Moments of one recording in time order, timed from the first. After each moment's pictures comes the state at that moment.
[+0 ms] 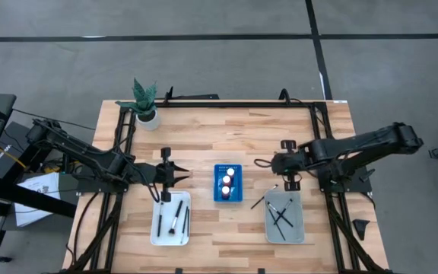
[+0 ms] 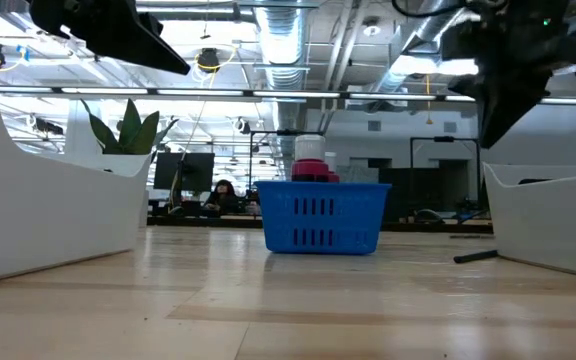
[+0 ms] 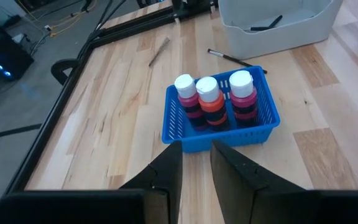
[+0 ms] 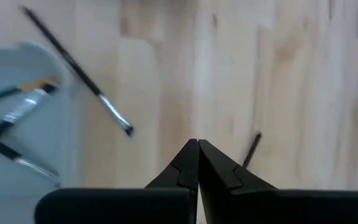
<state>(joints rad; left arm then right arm) -0.36 1.00 0.61 -0.13 -0.53 0.10 0.15 1.19 0.89 -0.97 0.24 0.03</state>
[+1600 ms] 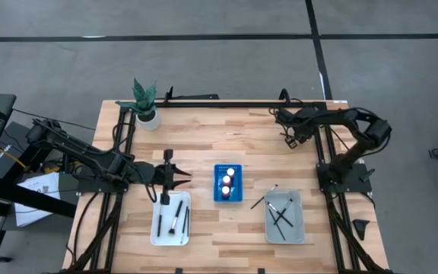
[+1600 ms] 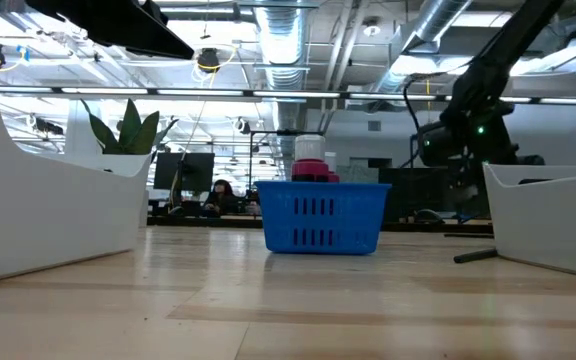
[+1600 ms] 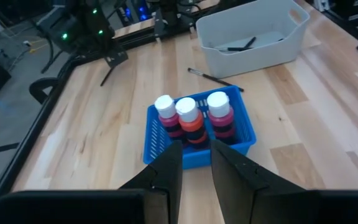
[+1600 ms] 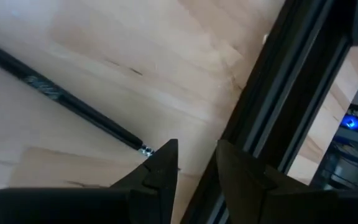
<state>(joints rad) -0.36 1.00 0.61 -0.06 -0.44 0.13 -0.76 1.58 0.73 -0.86 0.53 0.34</state>
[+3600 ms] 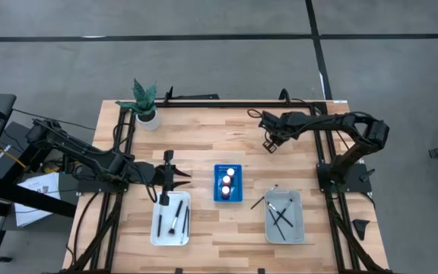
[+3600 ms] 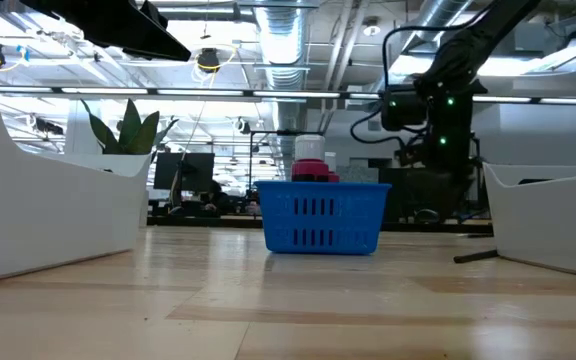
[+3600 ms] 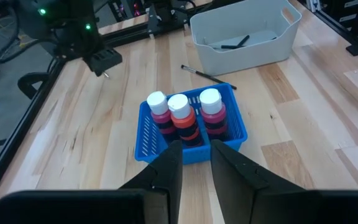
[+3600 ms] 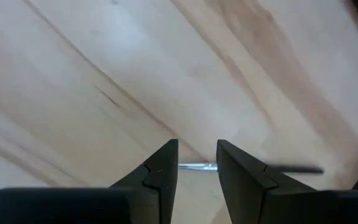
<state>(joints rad) -0.36 1.00 0.61 -0.08 -0.41 0.10 -0.50 1.58 0.86 -0.71 0.34 0.30</state>
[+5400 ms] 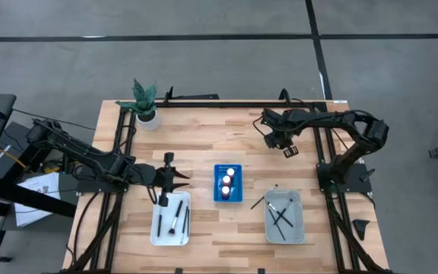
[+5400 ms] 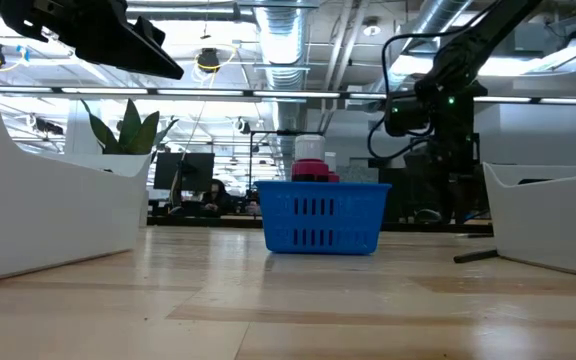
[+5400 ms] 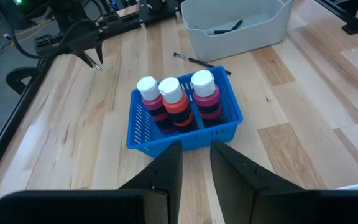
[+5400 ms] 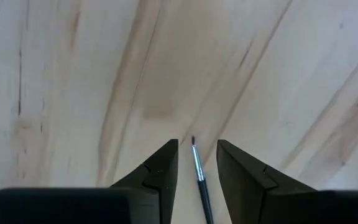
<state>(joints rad) -0.36 1.00 0.55 -0.04 -0.39 0.12 -0.55 1.59 0.88 -0.77 0.15 -0.94</state>
